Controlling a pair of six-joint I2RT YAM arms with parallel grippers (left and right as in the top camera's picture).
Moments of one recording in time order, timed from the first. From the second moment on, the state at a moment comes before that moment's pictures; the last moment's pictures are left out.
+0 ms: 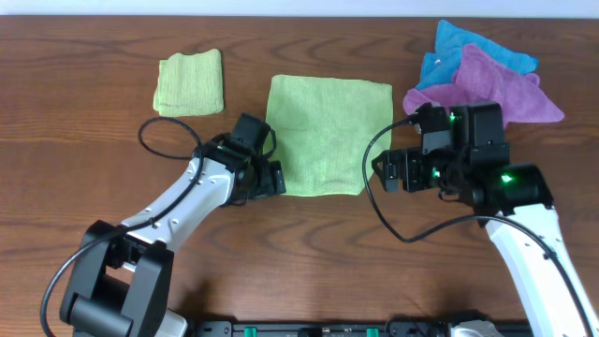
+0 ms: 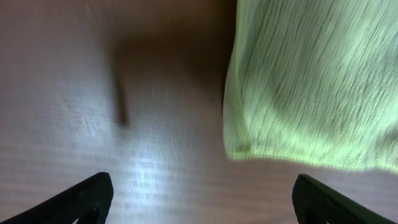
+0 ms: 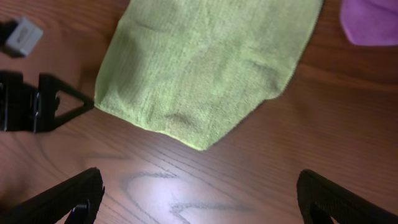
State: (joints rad) left arm -0.42 1.66 1.00 -0.66 0.08 -0.61; right arm 0.16 1.24 1.06 -0.82 -0.32 0.06
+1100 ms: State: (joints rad) left arm -0.46 1.80 1.01 -0.53 0.00 -0.72; right arm 0.10 1.24 0.84 -0.60 -0.30 0.01
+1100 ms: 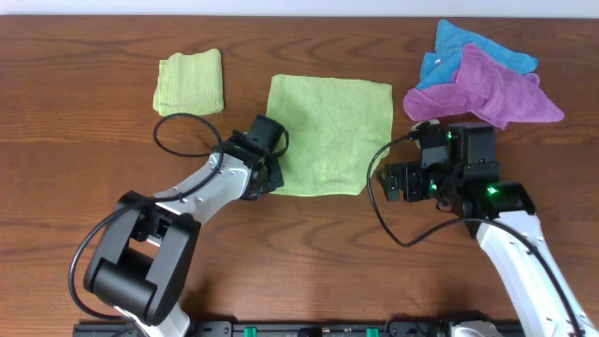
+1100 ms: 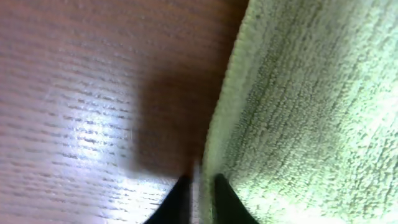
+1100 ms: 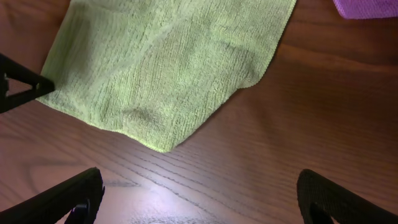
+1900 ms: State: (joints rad) left arm -0.46 1.80 1.40 -0.79 0.03 -0.63; right arm 0.30 1.24 0.63 -0.48 -0.29 0.11
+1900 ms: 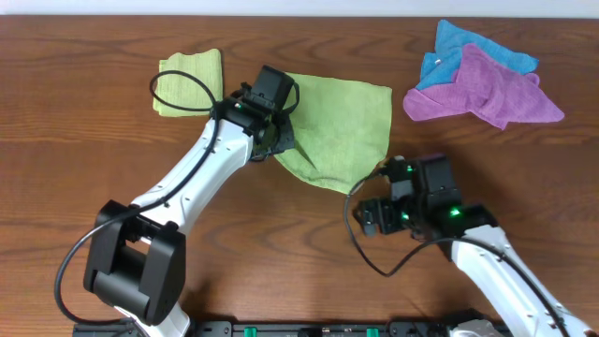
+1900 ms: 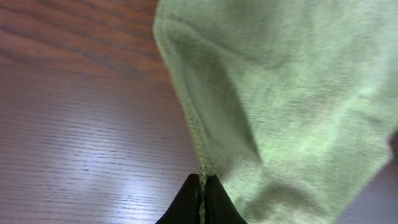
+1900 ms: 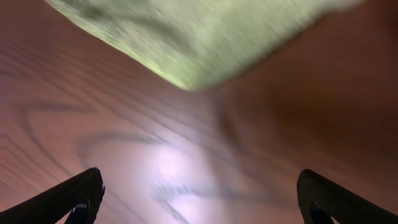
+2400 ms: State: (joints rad) left arm -0.46 1.80 1.66 -0.79 0.14 -0.65; right arm 0.46 1.40 0.60 -0.27 -0.10 0.23
